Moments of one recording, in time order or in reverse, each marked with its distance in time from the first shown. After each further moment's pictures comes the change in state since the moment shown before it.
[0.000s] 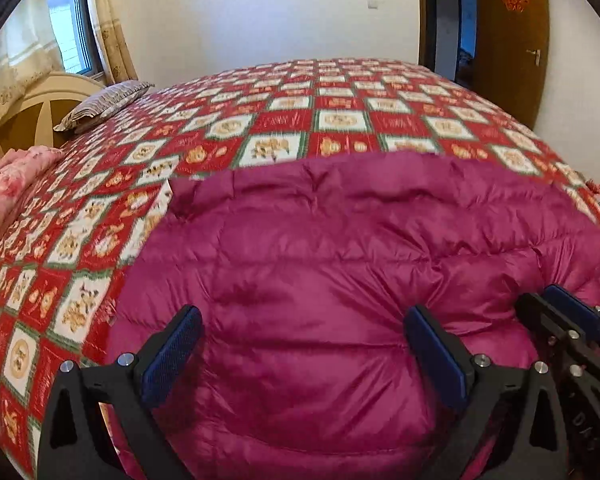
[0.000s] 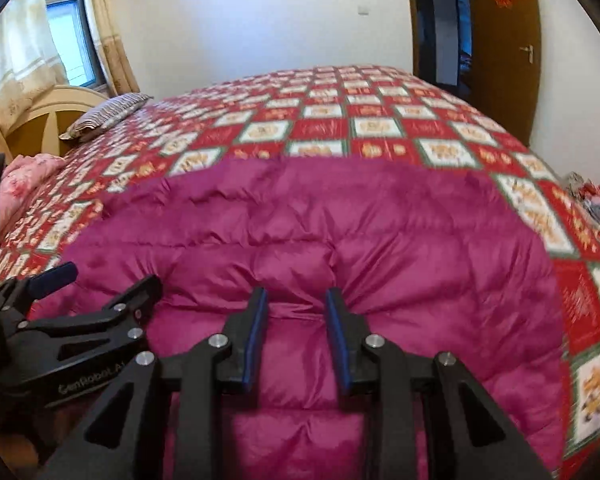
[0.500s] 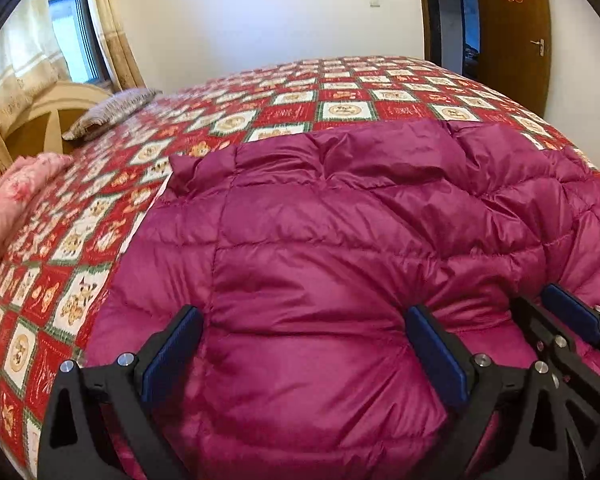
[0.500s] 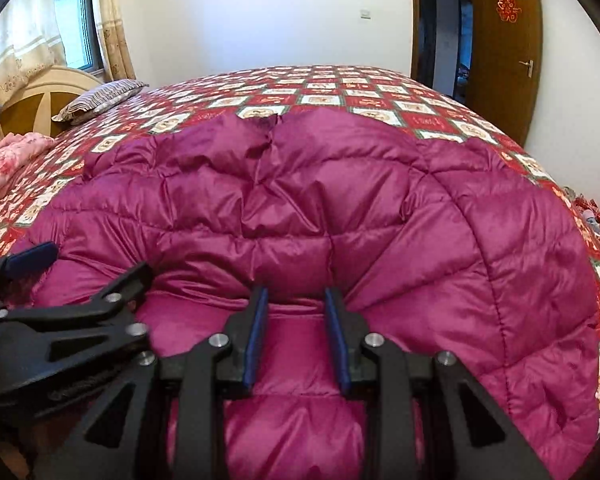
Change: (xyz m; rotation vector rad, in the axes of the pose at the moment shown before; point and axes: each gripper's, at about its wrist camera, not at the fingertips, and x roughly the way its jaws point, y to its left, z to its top) left arm 0.005 -0.004 -0.014 0.019 -0.011 0.040; right arm 0.016 0.005 -0.018 -0.065 -0.014 -0.059
